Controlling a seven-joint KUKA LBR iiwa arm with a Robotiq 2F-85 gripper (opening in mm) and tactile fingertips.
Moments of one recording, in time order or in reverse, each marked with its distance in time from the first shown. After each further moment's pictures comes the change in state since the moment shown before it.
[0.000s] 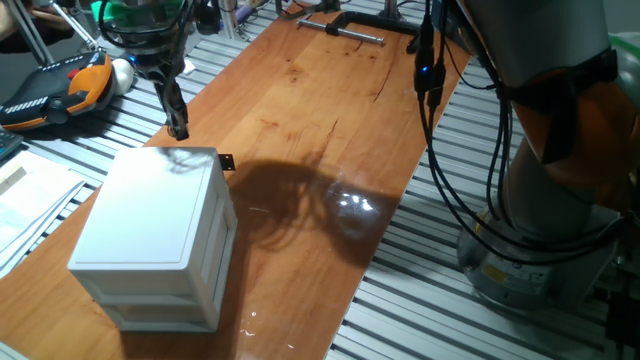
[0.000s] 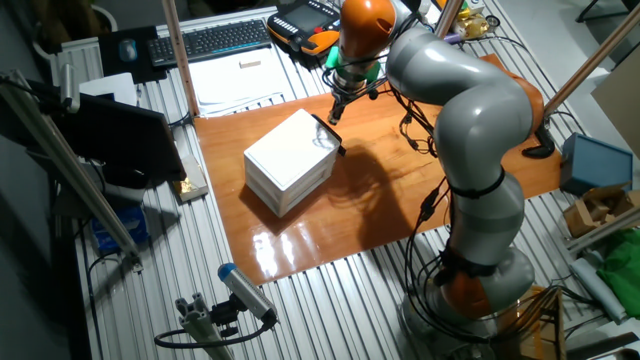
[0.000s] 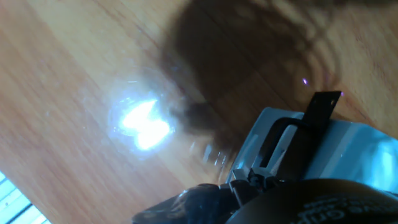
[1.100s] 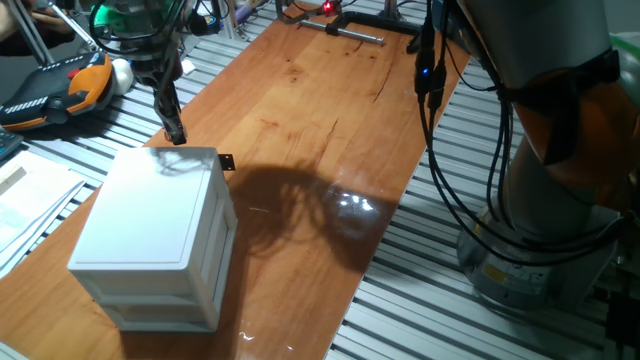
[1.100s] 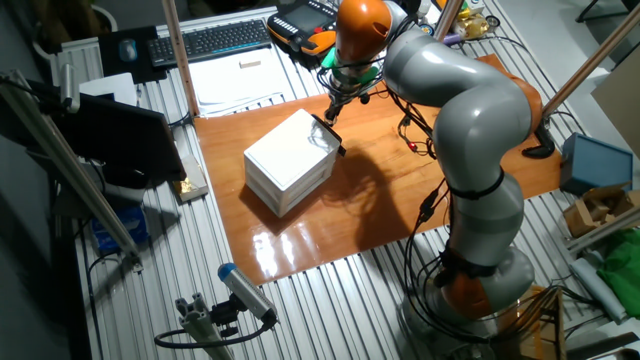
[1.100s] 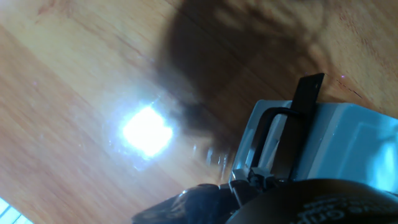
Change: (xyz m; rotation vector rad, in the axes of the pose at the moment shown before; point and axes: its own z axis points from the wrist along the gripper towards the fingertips) arm 0.005 -0.004 0.004 -0.013 -0.013 0.129
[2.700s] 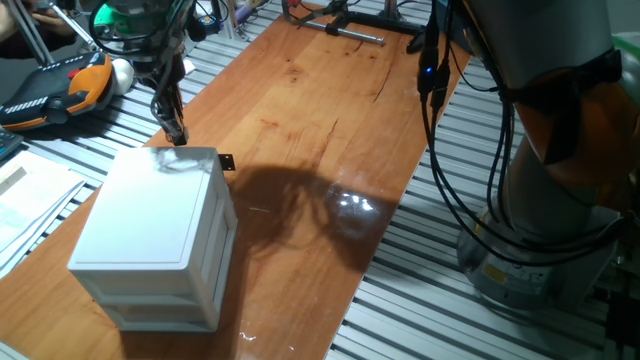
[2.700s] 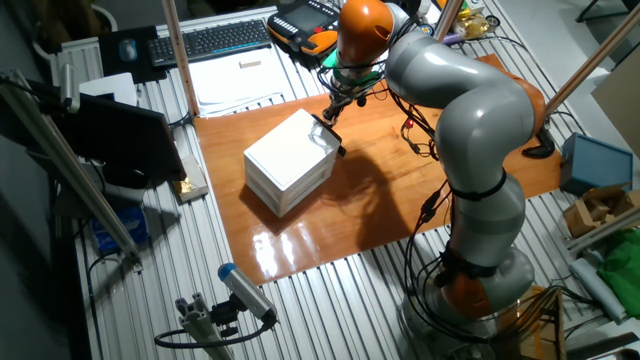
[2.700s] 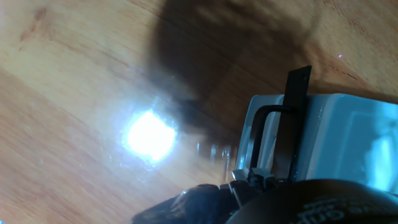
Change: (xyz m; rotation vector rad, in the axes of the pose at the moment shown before) arm -0.002 -0.001 0.001 -0.009 0.013 0.128
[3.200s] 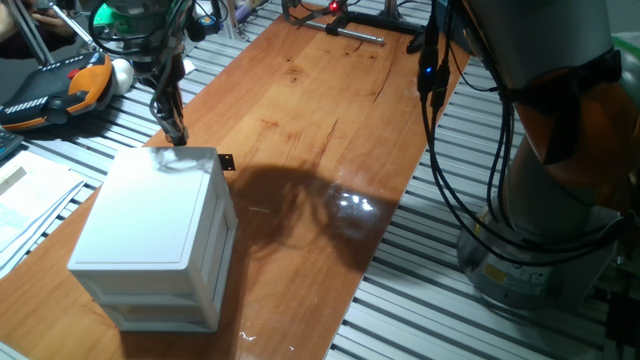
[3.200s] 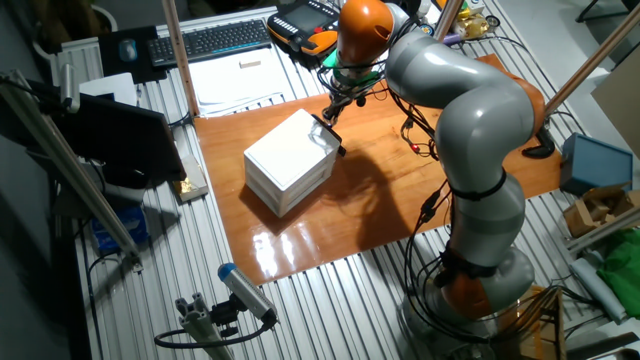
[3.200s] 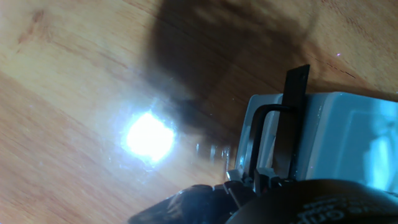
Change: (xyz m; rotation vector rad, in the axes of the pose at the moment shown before) arm 0.000 0.000 0.000 0.005 0.000 0.009
